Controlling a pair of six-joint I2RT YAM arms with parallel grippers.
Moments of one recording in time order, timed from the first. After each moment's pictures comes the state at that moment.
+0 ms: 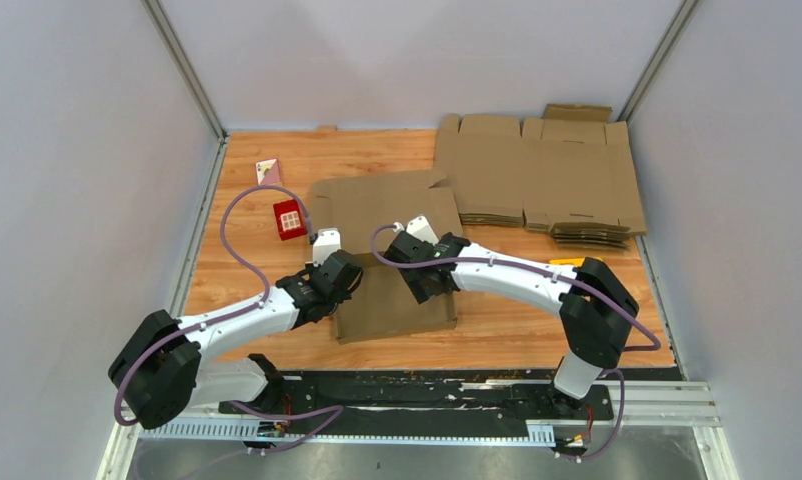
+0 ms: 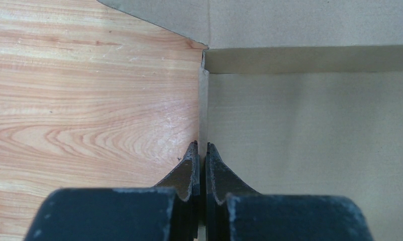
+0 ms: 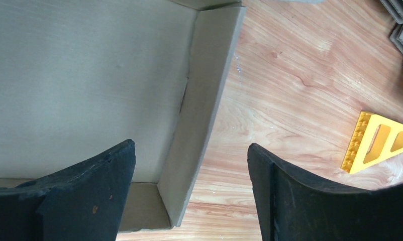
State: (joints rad) left arm -0.76 1.20 0.57 -0.33 -0.58 -0.69; right arm 1.01 1.70 1.26 -0.83 0.52 0.43
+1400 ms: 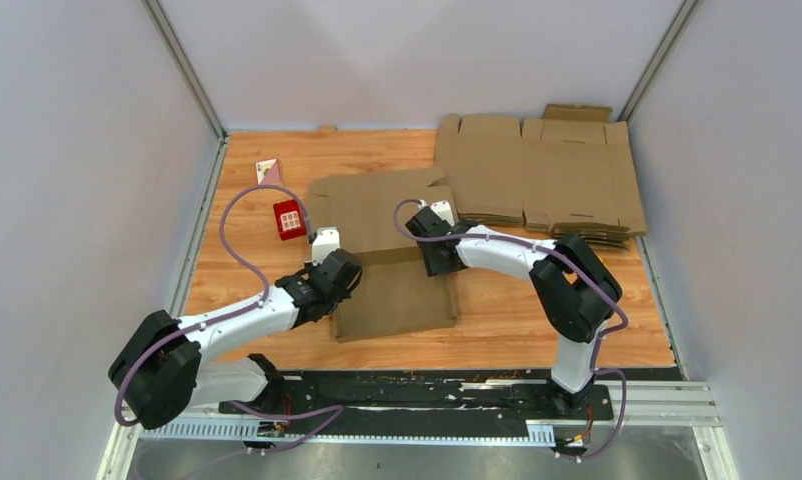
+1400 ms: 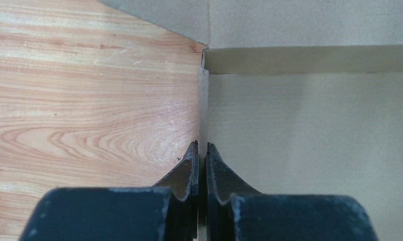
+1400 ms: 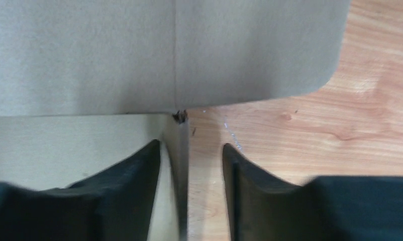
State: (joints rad) left arm -0.75 1.20 0.57 -0.32 -0.59 -0.69; right arm 0.77 1.84 1.21 -0.54 0.39 0.48
